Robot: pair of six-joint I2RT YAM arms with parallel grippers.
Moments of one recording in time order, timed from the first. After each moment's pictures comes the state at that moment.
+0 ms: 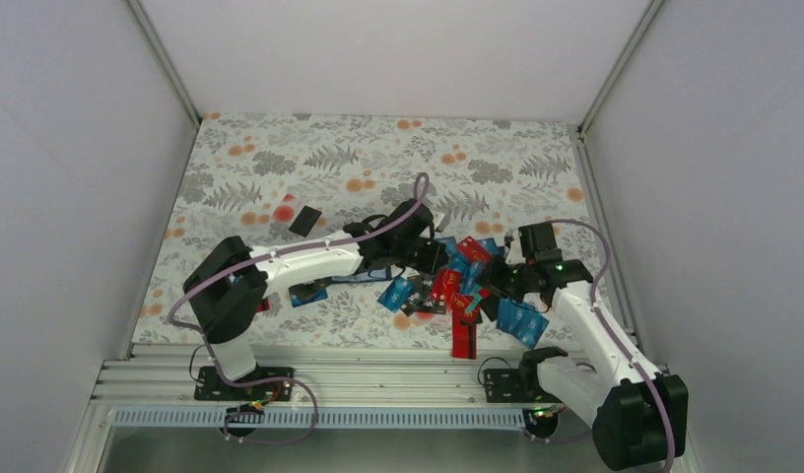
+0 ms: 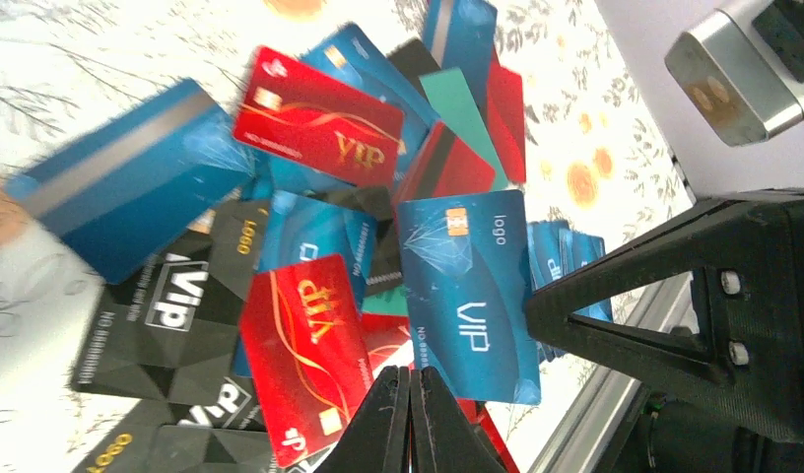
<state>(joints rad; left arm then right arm) -0.98 1.77 1.22 -0.23 0.25 -0.60 0.19 0.97 0.60 -0.75 -0.44 0.65</state>
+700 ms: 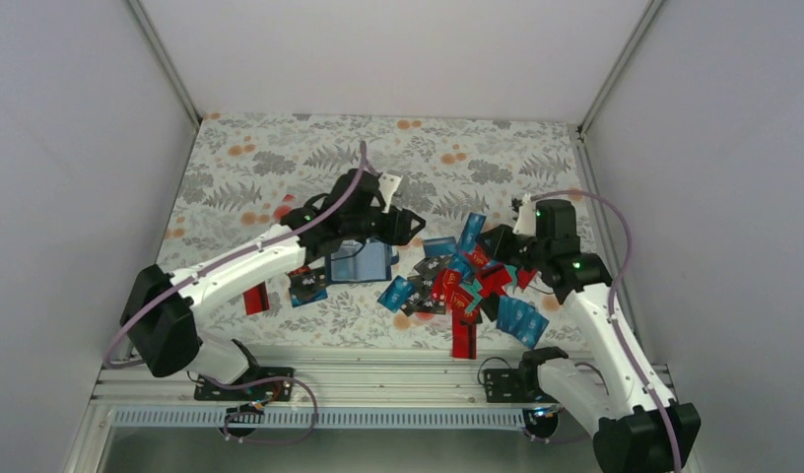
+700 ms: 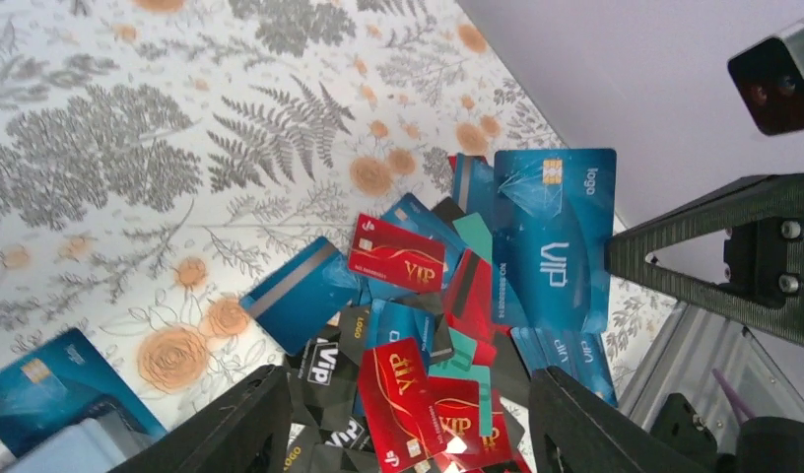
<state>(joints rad) -0.83 1.46 1.15 -0.28 0.20 -0.48 0.19 0.90 0.78 -0.66 -0.45 0.58</state>
